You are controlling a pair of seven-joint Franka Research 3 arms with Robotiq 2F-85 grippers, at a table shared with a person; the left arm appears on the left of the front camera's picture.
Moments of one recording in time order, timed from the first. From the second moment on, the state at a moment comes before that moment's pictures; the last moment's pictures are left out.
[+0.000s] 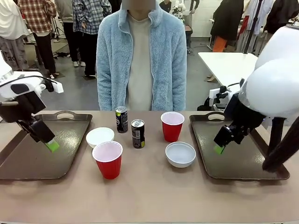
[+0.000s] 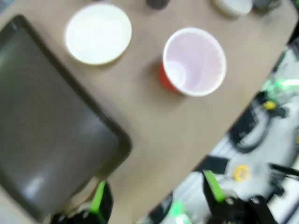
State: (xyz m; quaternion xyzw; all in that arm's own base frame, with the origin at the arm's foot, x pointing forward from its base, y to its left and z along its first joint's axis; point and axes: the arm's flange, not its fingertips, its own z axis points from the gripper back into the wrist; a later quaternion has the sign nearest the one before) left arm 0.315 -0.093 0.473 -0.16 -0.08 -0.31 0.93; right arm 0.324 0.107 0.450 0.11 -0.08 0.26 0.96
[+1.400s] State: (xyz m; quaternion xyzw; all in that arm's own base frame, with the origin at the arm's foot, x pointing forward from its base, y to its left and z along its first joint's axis) left arm 0.330 0.144 0.454 -0.49 -0.13 -0.07 0.86; right arm 0.309 -0.151 0.419 0.49 -0.15 0.03 0.86
